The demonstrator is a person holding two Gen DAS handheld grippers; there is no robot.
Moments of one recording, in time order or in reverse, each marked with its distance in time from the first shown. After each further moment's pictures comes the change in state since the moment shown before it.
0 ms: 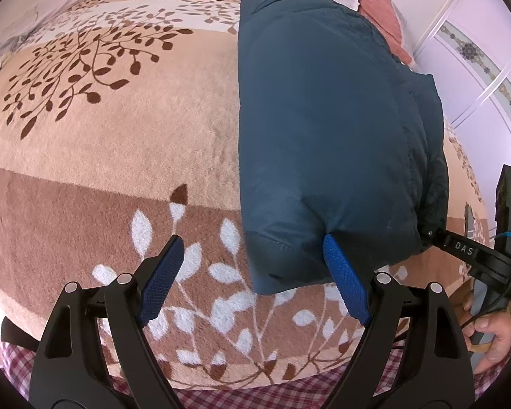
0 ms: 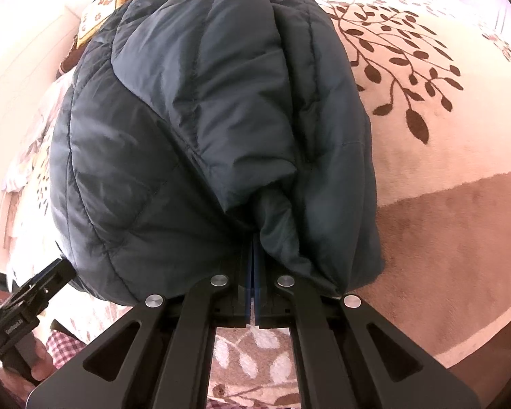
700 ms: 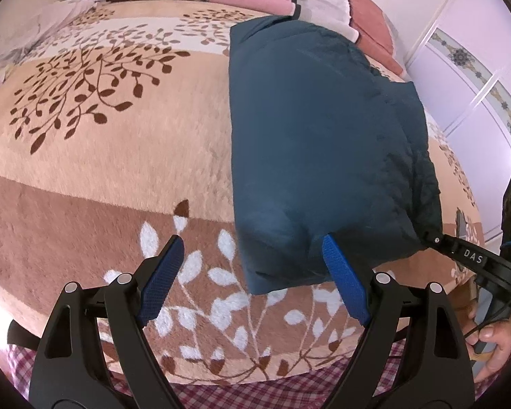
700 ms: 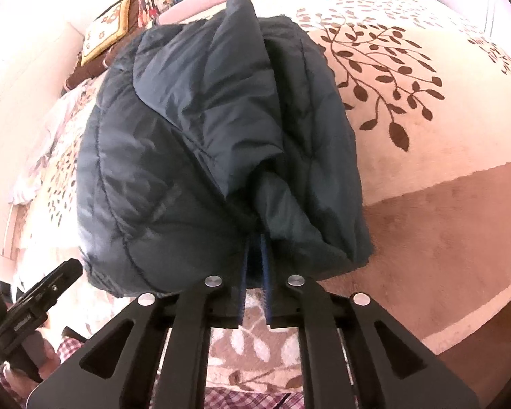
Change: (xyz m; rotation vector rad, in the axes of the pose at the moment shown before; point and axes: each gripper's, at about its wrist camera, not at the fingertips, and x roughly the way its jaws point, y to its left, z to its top) left arm -0.028 -0.004 0.000 0.021 -0.069 -0.013; right arm -0.036 0.000 -0.010 0.021 -0.081 0.015
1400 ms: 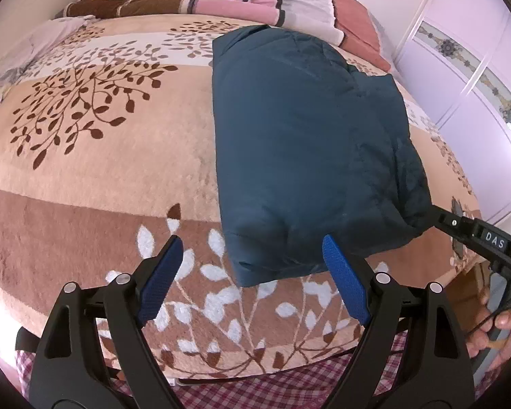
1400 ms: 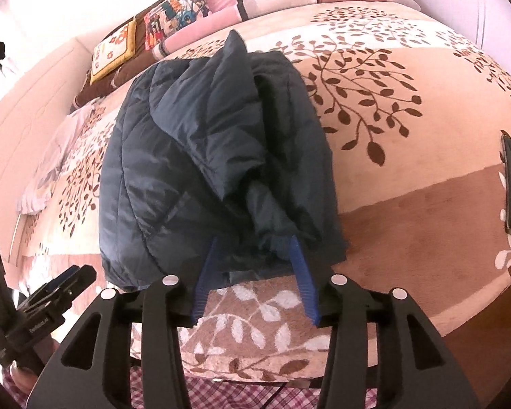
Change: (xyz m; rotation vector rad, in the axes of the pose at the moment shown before) left arm -0.016 -0.011 -0.006 0.057 -0.030 -0.011; right arm -0.038 -0.011 -0.003 0.009 -0.095 0.007
